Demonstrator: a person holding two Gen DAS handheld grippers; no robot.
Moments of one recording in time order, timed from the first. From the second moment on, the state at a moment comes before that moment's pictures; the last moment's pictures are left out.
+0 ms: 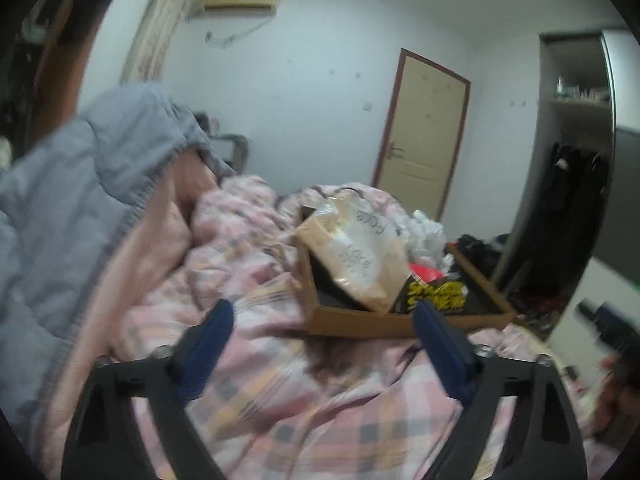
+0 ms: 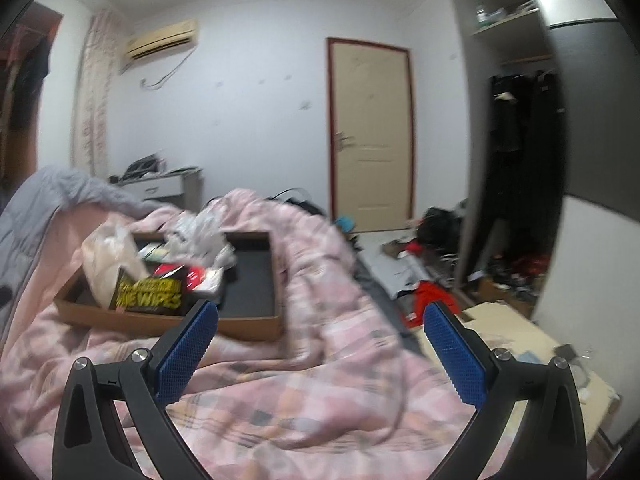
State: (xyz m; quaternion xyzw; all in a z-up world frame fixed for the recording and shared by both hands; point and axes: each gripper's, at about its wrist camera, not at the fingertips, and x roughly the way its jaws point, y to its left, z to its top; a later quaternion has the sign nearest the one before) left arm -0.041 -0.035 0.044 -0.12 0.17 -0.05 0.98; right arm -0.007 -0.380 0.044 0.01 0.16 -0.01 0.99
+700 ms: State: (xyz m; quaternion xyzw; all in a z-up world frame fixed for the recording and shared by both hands) left arm 0.148 -0.091 0.046 -0.12 0.38 -0.04 0.92; right arm -0.001 -0.376 0.039 0.02 0.11 0.07 0.99
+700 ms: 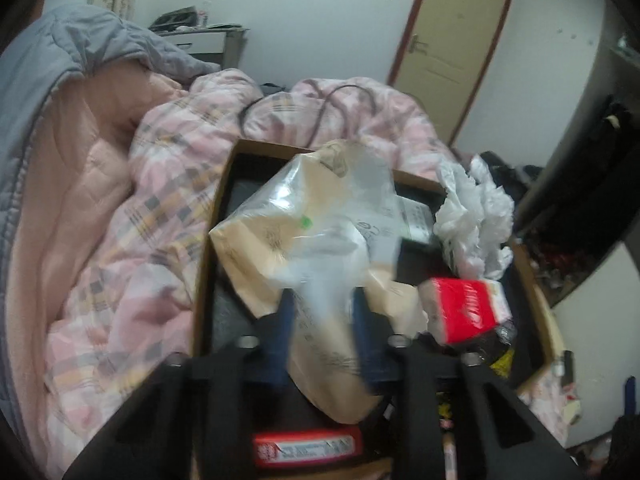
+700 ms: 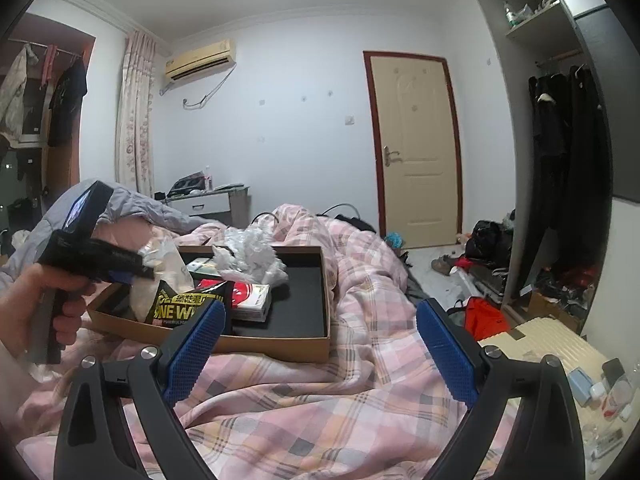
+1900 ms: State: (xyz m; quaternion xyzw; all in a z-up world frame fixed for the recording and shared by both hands) left arm 0.075 -0.112 0.073 -0.10 0.20 -0.02 0.98; right arm -0.008 -0.370 0.030 0.02 0.09 0.06 0.99
